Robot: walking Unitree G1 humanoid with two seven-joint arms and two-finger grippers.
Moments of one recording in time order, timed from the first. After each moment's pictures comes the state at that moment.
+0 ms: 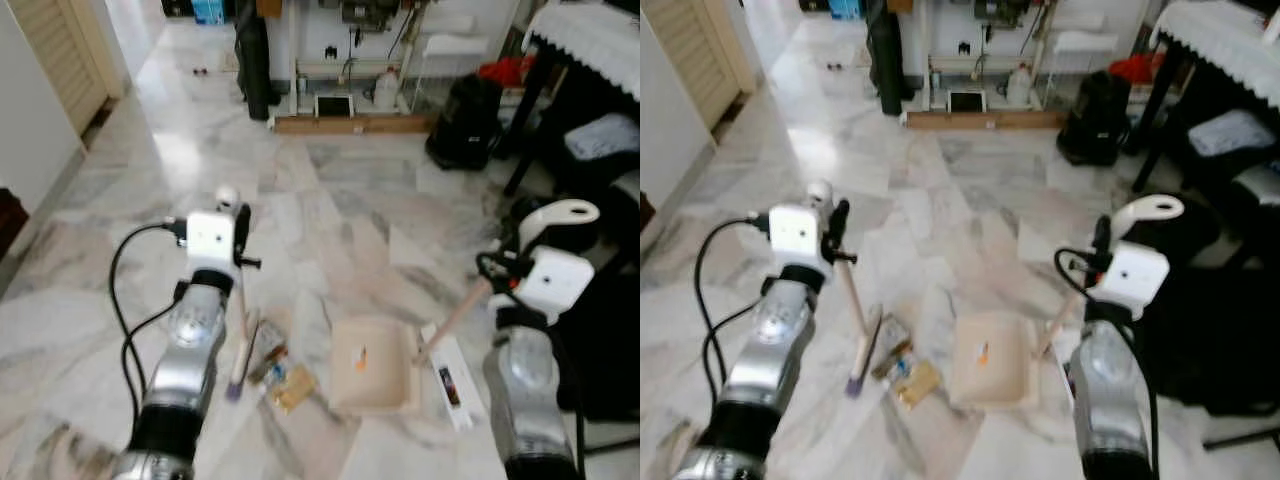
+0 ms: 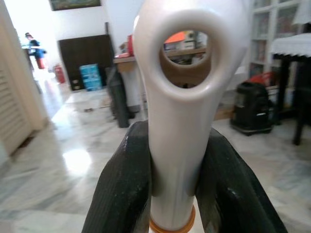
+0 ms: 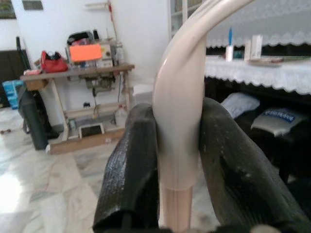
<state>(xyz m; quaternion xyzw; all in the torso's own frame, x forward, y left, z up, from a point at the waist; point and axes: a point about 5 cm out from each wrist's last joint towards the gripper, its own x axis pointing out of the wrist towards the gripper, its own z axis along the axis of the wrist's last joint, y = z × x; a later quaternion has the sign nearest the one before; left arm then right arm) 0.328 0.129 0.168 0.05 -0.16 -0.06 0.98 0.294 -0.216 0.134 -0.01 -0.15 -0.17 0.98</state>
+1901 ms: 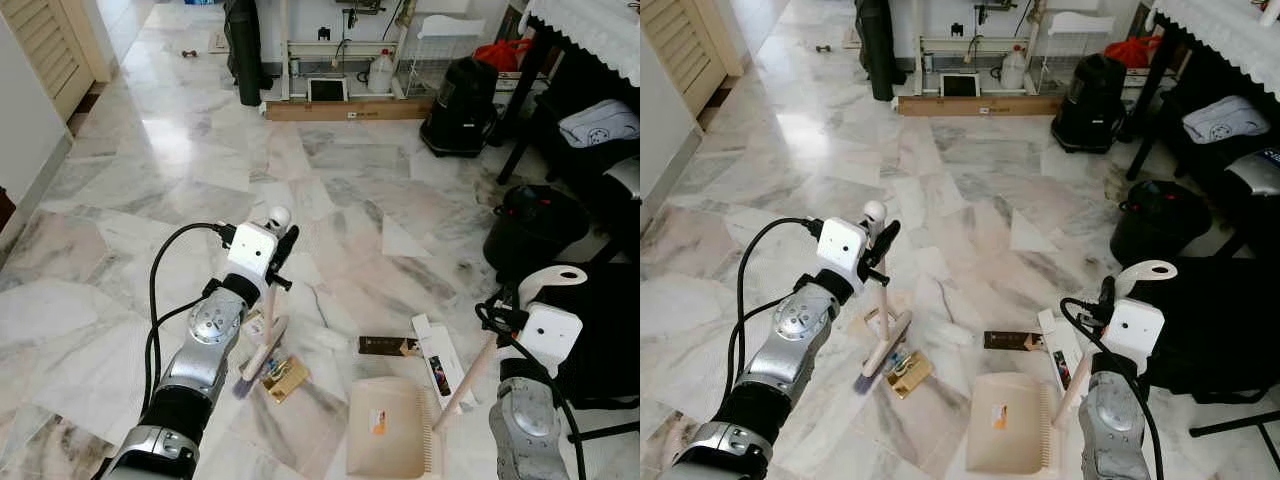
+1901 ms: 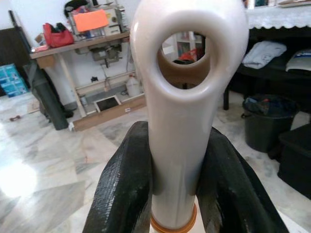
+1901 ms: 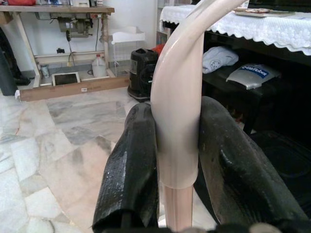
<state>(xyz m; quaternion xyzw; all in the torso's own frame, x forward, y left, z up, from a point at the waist) 0.339 0.113 0.147 0.11 -0.14 -0.21 0.96 0.268 -0.226 0.072 -0.02 -0.05 -0.19 0.98</state>
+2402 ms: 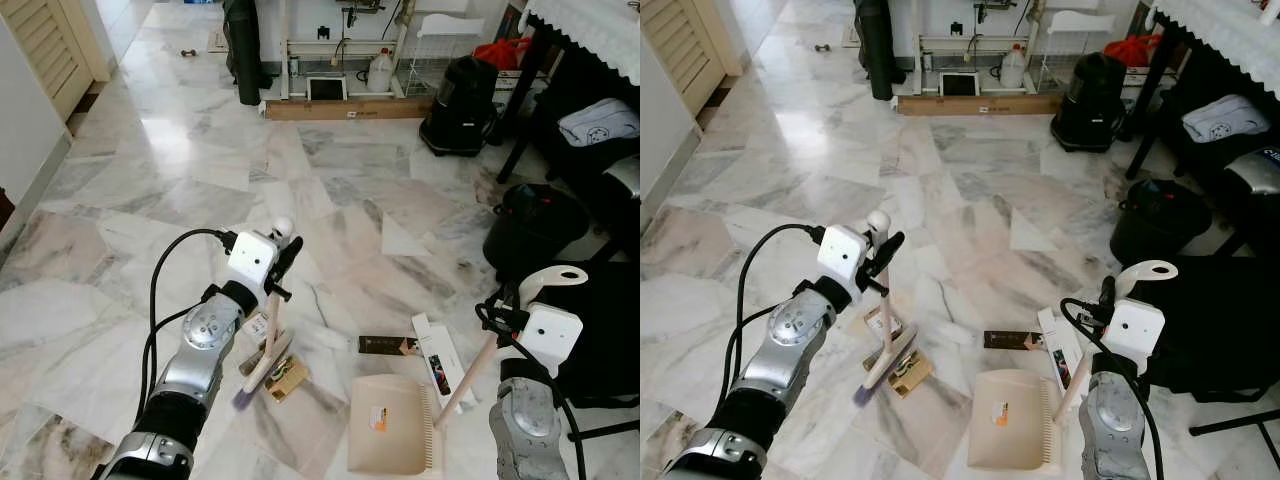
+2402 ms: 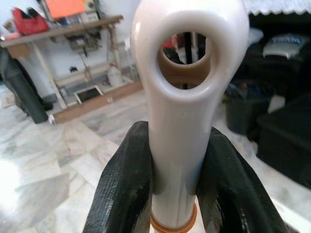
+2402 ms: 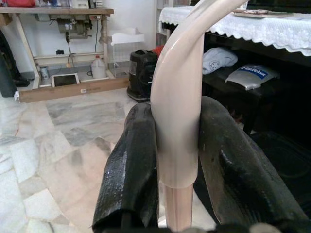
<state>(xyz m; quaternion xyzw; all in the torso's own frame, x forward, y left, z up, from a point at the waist) 0.331 0.119 0.134 0.12 -0.11 -0.25 0.95 0.268 -0.226 0.073 -0.02 -0.05 -0.19 0.98</state>
